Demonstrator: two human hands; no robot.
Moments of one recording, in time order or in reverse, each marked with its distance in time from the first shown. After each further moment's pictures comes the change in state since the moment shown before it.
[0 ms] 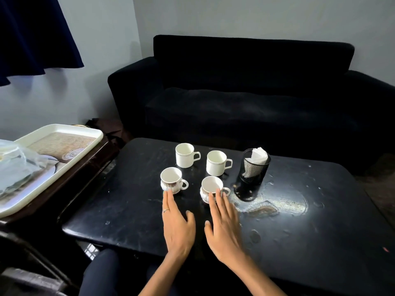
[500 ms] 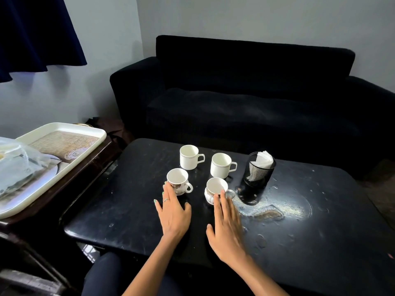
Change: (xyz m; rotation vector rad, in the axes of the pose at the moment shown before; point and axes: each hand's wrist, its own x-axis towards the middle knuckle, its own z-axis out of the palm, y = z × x) left_hand 0.050 -0.018 -0.002 0.210 -0.125 -0.014; right_hand 0.009 -0.004 0.014 -0.064 -0.096 0.081
